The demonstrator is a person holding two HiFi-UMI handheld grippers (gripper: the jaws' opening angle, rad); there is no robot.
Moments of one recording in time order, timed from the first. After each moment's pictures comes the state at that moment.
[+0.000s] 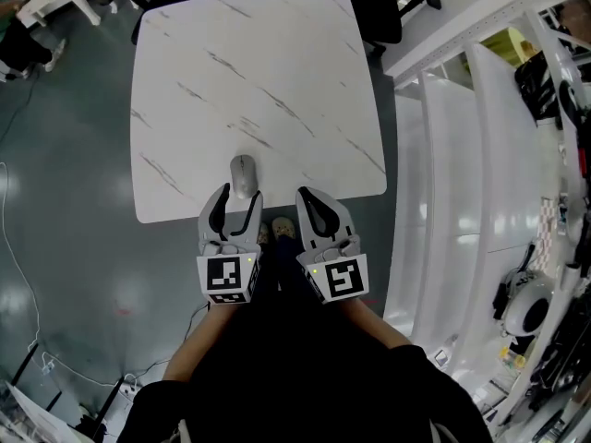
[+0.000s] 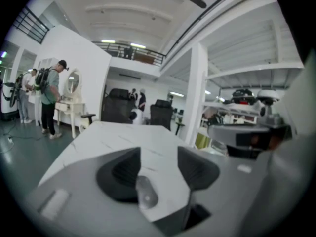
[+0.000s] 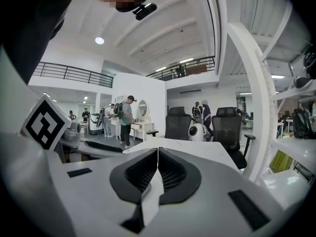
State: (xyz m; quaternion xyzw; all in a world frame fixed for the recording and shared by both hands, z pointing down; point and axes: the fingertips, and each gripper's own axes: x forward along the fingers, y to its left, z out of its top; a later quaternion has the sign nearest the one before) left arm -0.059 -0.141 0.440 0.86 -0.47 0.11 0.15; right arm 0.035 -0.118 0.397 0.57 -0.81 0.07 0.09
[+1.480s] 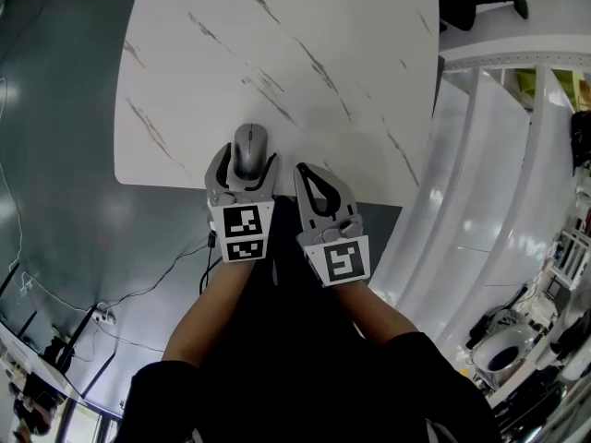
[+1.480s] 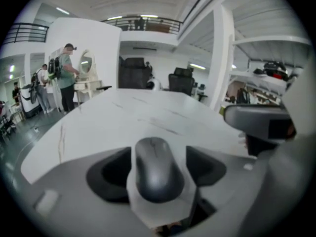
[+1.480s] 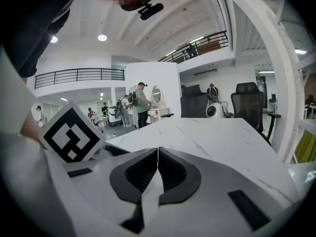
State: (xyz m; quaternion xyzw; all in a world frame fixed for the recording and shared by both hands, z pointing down) left arm -0.050 -0.188 0.588 0.77 -0.54 0.26 0.24; right arm 0.020 -0.168 0.508 0.47 -0.86 0.13 0.12
